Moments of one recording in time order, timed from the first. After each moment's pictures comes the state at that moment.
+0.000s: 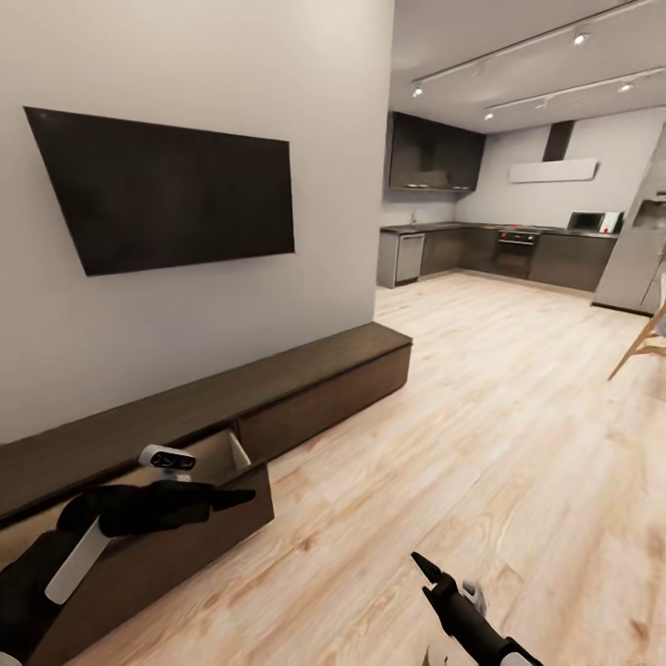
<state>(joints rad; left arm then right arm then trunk) -0.44 0.39 -0.18 -1.28 0.72 0.98 -1.57 -0.46 -0.10 0.21 -0.15 -1.22 0.18 0.82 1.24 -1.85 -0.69</state>
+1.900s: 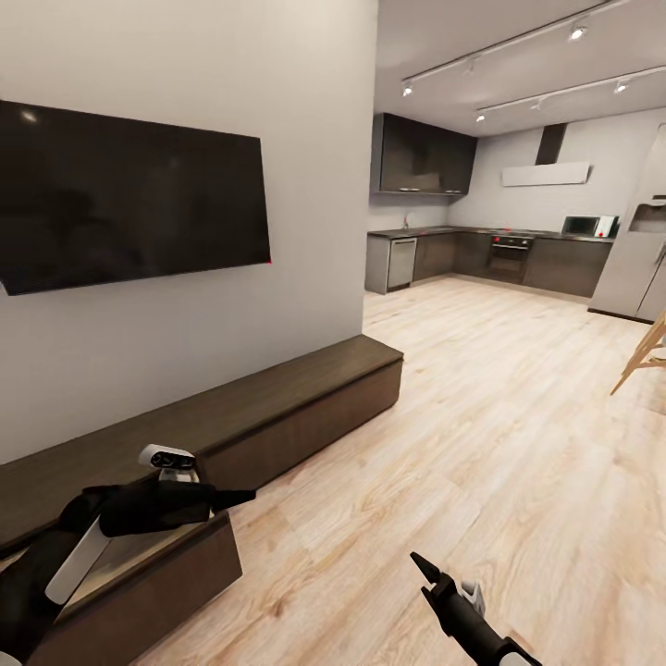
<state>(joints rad) -0.44 0.39 -0.18 -1.28 0.72 0.98 -1.57 -0.46 -0.09 0.21 -0.15 -1.22 0.18 0.82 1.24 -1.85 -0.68</state>
